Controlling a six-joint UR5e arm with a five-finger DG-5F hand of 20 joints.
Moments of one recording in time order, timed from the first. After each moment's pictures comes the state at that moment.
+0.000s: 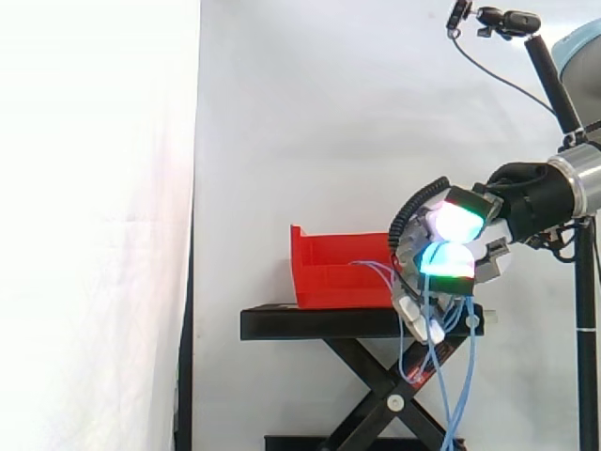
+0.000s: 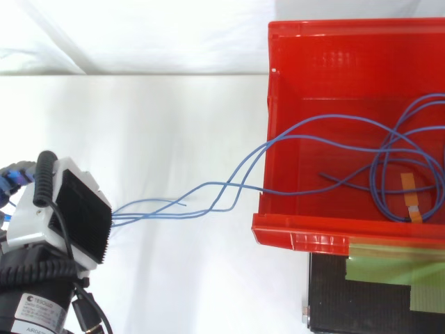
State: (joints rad) arm 0.07 -2.11 -1.20 -3.36 -1.52 -0.24
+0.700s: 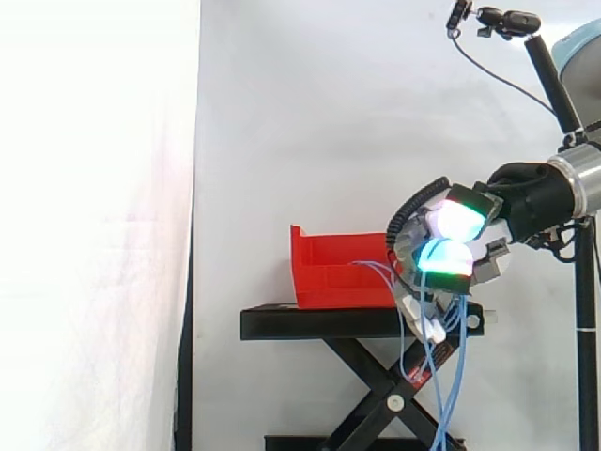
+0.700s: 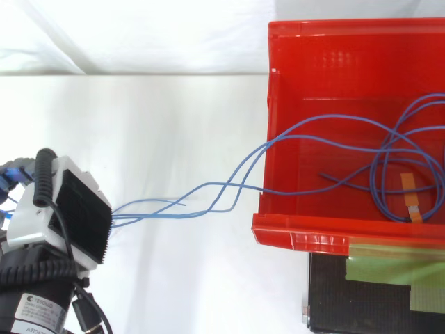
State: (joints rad) arm 0.07 -2.11 -1.20 -3.36 -1.52 -0.24
